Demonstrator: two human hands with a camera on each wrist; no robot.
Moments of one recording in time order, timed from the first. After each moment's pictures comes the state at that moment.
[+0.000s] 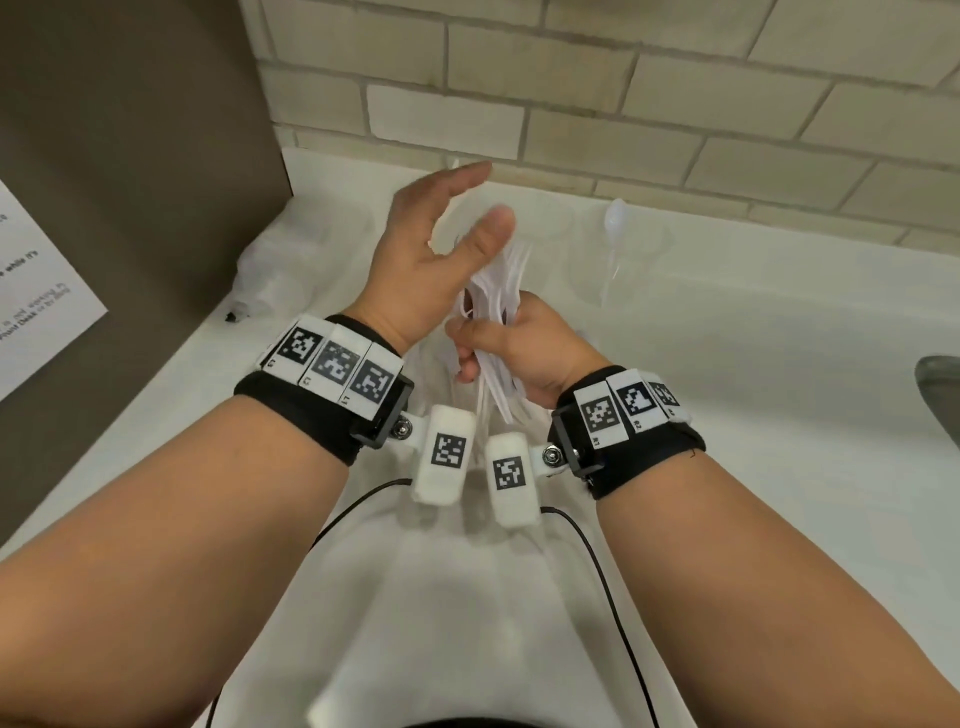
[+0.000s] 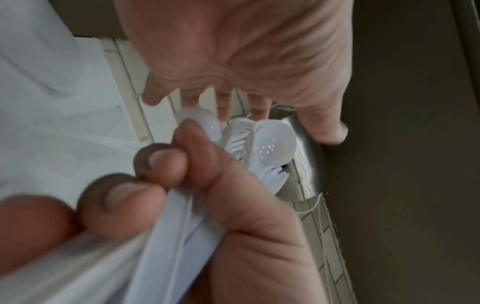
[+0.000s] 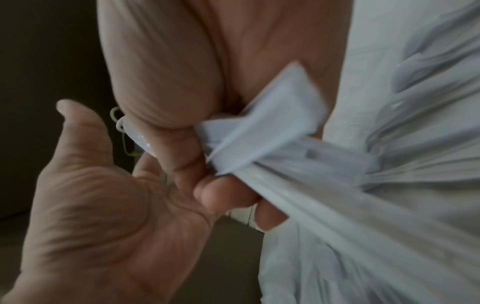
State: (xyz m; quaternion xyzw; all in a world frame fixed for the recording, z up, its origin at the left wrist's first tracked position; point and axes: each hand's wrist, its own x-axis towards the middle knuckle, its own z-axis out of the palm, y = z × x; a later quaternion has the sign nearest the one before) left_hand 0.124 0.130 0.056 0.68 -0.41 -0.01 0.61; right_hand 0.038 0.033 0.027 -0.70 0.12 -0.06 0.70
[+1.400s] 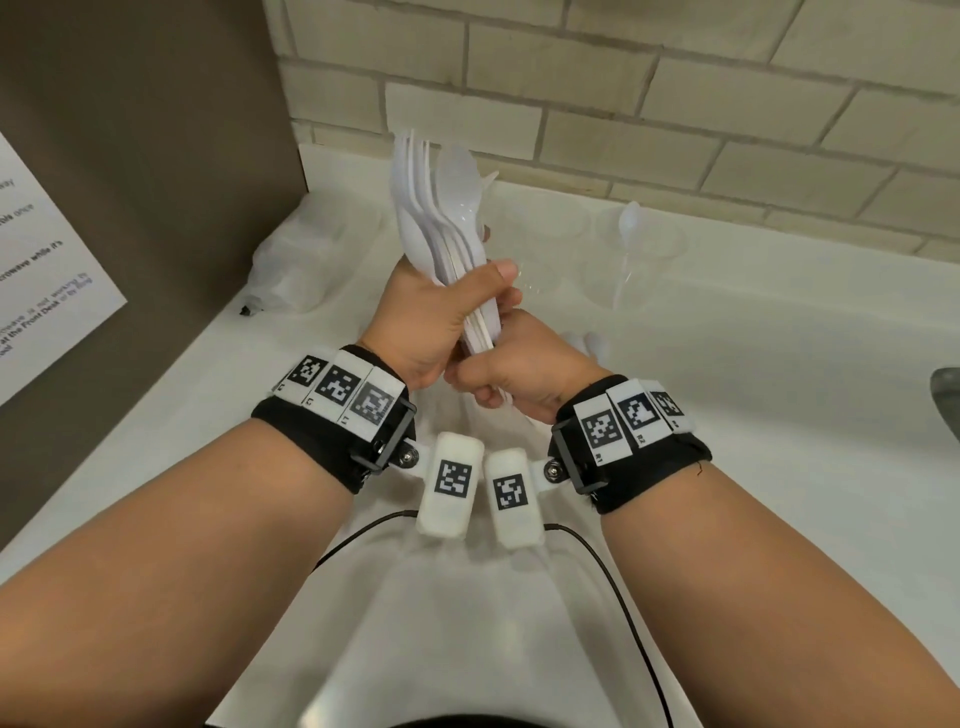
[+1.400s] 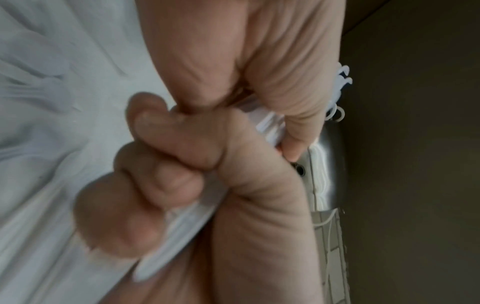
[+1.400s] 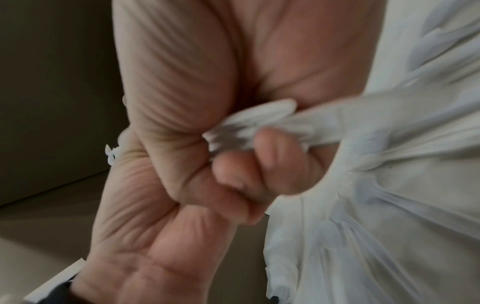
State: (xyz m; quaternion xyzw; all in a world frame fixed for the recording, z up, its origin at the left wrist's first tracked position) left_hand 0.100 0.139 0.046 0.52 -0.22 -0.23 0.80; right_hand 0.037 0.051 0.031 -0.74 0.15 0.02 0.65
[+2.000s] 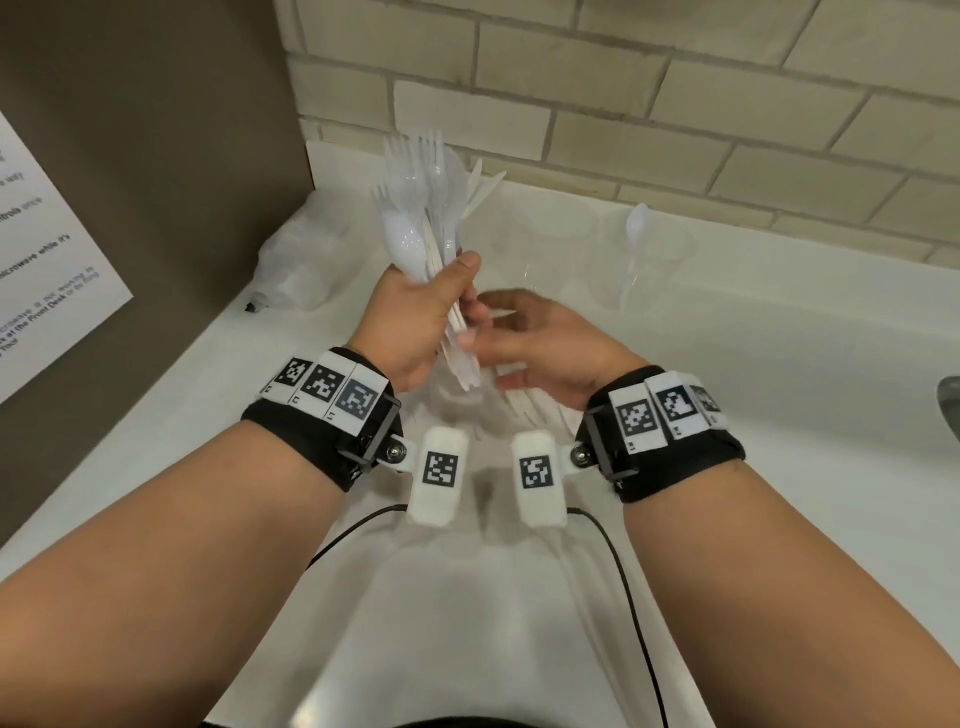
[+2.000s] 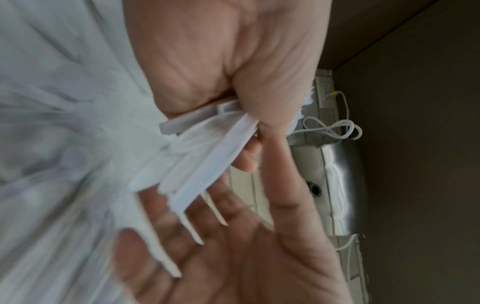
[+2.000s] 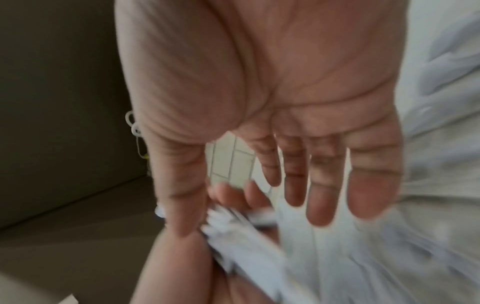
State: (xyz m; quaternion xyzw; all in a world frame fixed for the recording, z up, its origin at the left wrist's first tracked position) left_hand 0.120 0.144 0.030 0.55 -0.15 -0.22 0.79; right_hand 0.033 0.032 0.041 -0.75 0.18 0.04 0.63
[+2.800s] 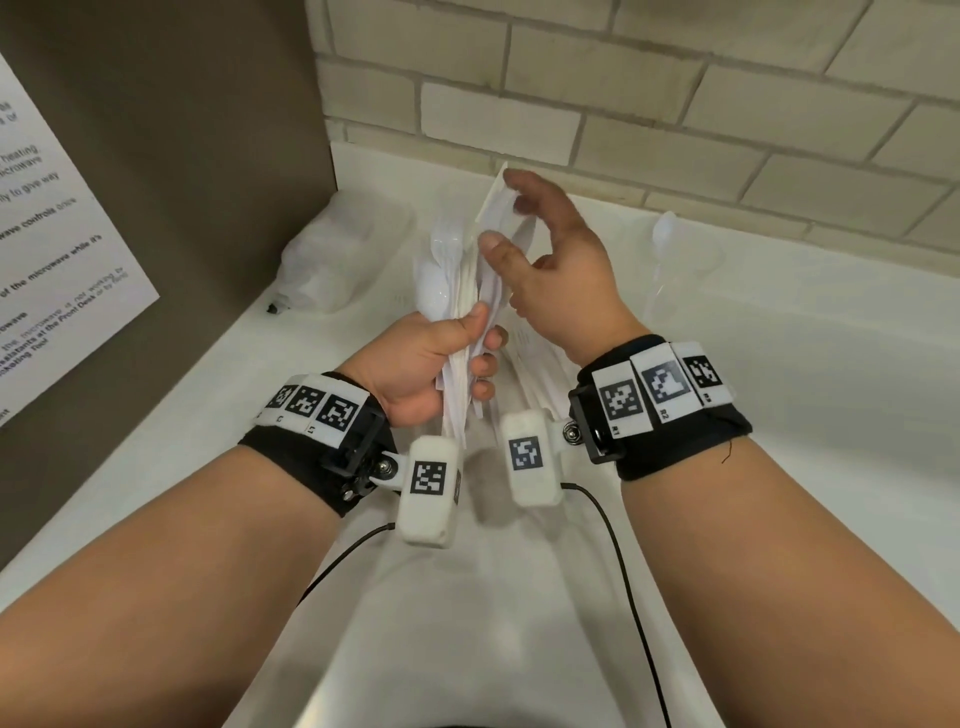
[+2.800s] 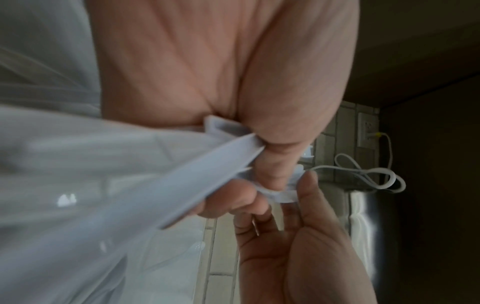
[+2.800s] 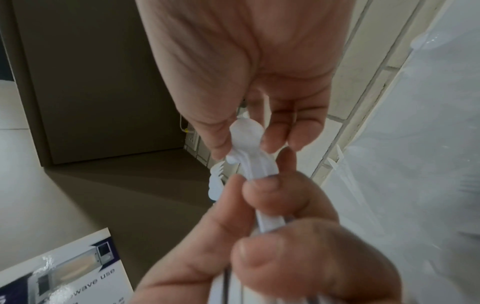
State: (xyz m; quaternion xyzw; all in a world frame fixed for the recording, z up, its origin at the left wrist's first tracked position) left_hand 0.134 0.172 0.007 0.41 -0.20 -0.51 0.73; right_hand 0.075 0.042 0.064 -0.83 0.11 -0.30 0.45
